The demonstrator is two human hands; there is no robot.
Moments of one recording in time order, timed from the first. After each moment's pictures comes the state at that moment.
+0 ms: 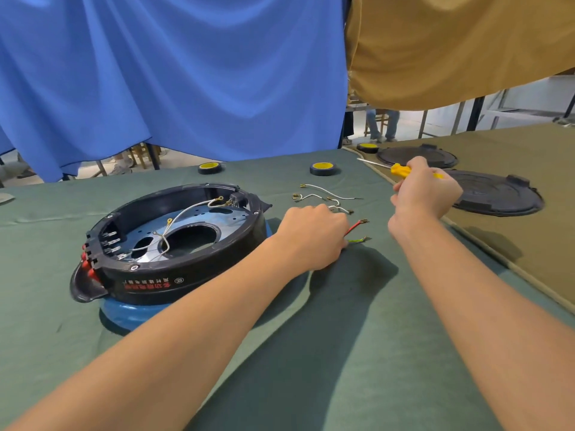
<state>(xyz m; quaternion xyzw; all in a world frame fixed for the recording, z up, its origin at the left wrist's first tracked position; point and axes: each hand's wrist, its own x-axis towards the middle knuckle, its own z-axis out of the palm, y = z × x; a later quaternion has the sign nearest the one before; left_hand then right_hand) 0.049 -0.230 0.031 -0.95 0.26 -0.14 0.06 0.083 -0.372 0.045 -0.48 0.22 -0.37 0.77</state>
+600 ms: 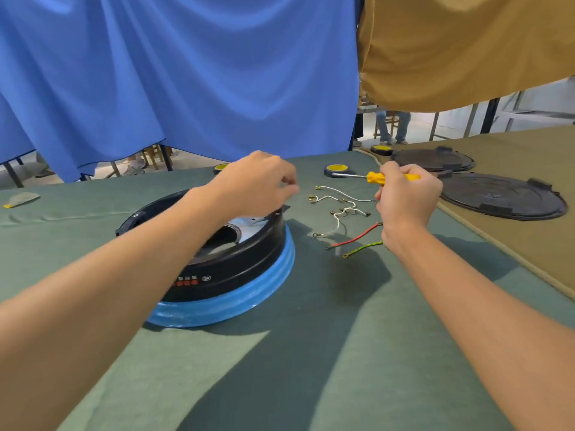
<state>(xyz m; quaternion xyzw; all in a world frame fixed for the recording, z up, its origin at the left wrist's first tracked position) 0.061 -0.132 0.096 -0.96 0.22 -0.16 -0.02 0.076 -0.331 0.040 -0.62 0.12 -0.34 0.70</state>
